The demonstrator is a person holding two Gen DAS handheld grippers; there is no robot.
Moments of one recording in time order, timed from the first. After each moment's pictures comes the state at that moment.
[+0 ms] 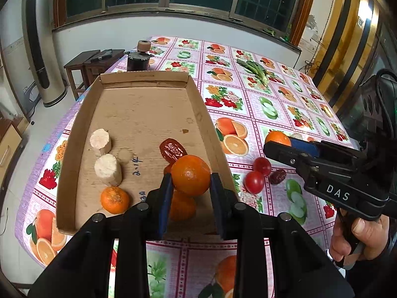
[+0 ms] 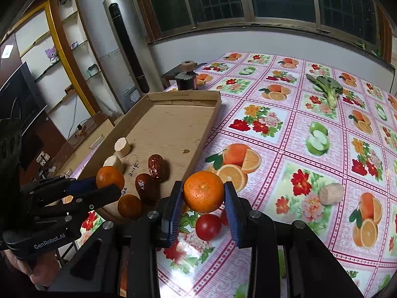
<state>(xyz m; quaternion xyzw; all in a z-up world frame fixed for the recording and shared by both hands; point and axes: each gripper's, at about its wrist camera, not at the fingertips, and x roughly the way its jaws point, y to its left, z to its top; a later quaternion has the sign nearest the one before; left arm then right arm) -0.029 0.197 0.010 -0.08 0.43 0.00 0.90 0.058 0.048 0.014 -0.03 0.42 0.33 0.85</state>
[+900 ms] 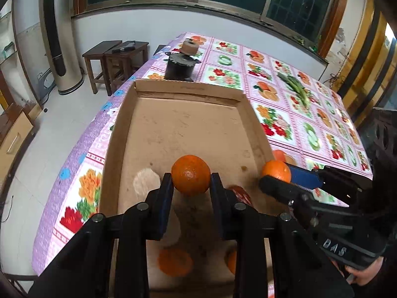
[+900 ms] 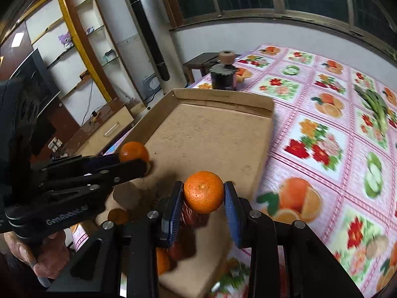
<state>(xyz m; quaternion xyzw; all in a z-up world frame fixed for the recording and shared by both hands) 0.038 0.274 -0.001 -0.10 0.45 0.06 0.89 0.104 0.150 -0.003 -0.05 0.43 0.39 0.81</state>
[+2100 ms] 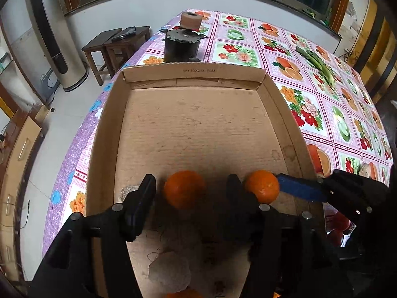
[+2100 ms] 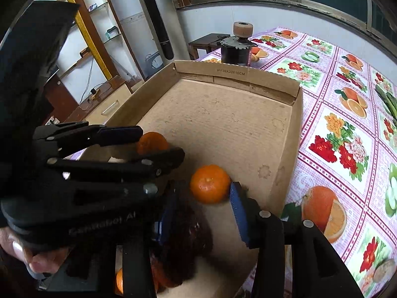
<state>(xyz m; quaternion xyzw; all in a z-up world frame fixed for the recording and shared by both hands) 0.083 0.276 -0.032 -0.06 0.50 0.08 0.86 0.123 0.180 -0.037 -0.10 0.47 0.39 0.79</state>
